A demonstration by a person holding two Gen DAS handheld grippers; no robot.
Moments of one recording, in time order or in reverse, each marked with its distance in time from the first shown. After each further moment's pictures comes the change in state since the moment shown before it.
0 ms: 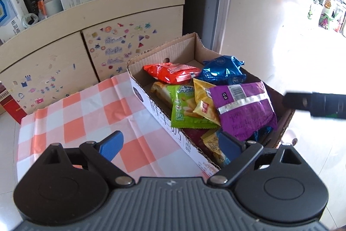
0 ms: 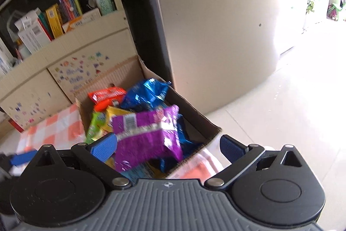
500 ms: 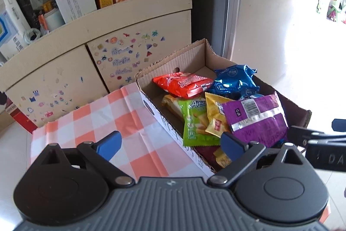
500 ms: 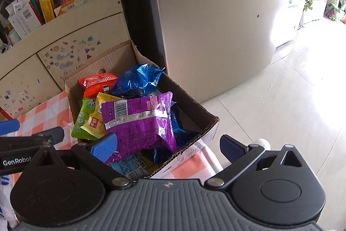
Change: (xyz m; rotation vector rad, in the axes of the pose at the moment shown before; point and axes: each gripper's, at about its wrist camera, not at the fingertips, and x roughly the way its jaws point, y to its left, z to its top) left arm 0.011 -0.005 0.028 0.043 0.013 0.075; right arm 0.019 0.009 0.000 -0.016 0.068 -0.033
